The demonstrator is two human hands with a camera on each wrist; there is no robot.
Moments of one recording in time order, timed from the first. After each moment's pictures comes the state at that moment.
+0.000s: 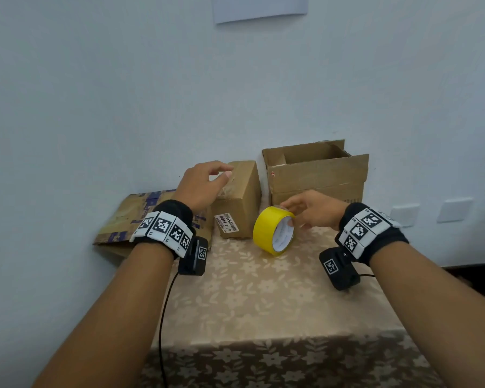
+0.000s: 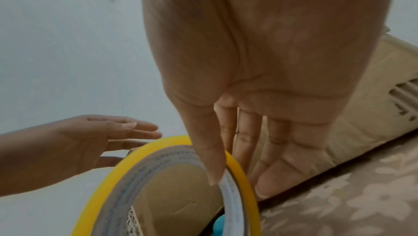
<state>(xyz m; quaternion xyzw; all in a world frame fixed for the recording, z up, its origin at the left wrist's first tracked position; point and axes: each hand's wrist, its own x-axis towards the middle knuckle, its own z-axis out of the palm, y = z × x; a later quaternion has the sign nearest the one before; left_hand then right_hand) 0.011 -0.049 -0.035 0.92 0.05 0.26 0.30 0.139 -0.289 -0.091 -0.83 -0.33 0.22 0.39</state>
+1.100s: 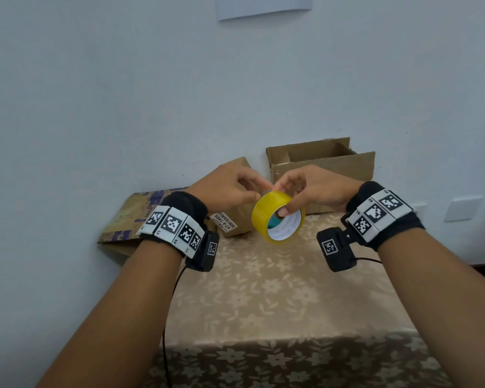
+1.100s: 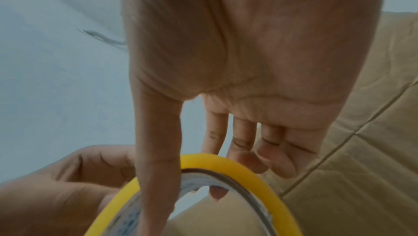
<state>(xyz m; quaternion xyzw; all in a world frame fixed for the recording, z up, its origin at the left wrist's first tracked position) 0.006 -0.082 -0.014 0.95 -0.10 0.11 0.28 0.126 -0.287 -0.045 -0.76 -0.42 0.19 0.45</state>
